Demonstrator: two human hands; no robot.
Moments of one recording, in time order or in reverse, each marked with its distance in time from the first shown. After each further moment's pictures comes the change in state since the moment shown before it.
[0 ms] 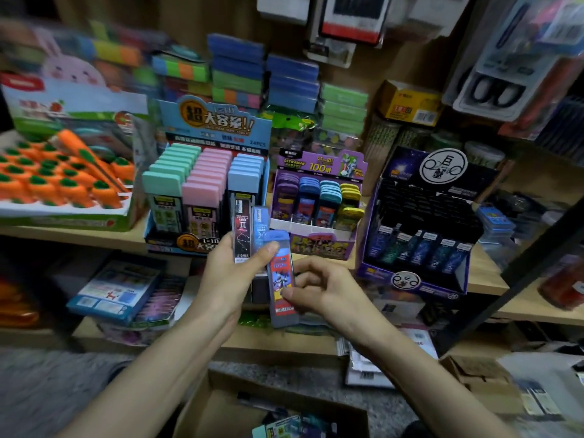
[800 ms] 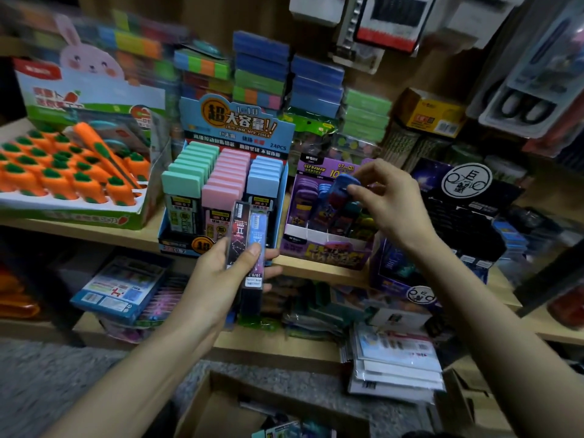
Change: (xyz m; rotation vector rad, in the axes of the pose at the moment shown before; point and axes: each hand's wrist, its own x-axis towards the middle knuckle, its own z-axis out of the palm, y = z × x) left_hand 0.003 0.011 -0.038 -0.068 -0.124 -0.087; right_hand 0.079 -0.061 -0.070 -0.723 0.480 -0.426
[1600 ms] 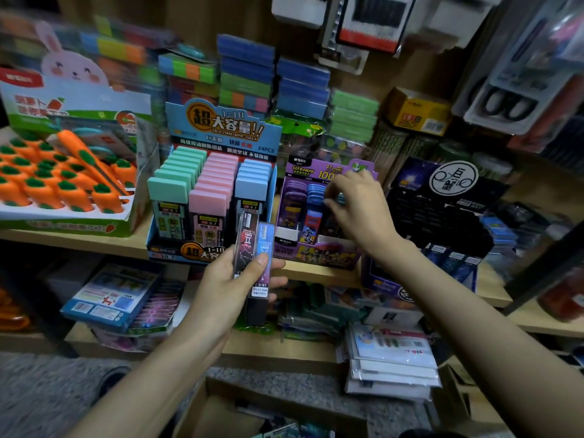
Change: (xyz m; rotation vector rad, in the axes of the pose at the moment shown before) left_hand 0.000 -0.008 0.017 0.040 -0.024 -0.009; right_hand 0.009 0.018 0.026 -0.552 -0.056 -0.200
